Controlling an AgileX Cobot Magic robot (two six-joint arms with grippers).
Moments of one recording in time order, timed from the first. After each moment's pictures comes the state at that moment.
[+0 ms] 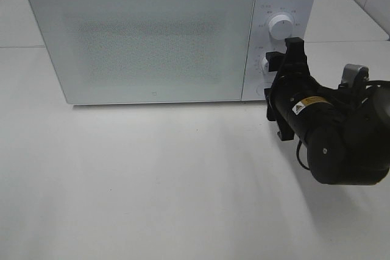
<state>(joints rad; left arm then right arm) -0.04 0.00 -0.52 -0.08 1.07 0.02 0.56 1.98 -0.58 0.48 -1.21 1.37</state>
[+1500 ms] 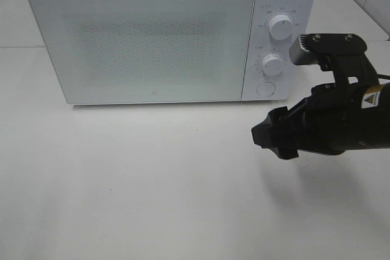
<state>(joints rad) -0.04 0.00 -0.52 -0.08 1.07 0.02 0.53 1.27 -0.50 0.28 0.09 -0.11</state>
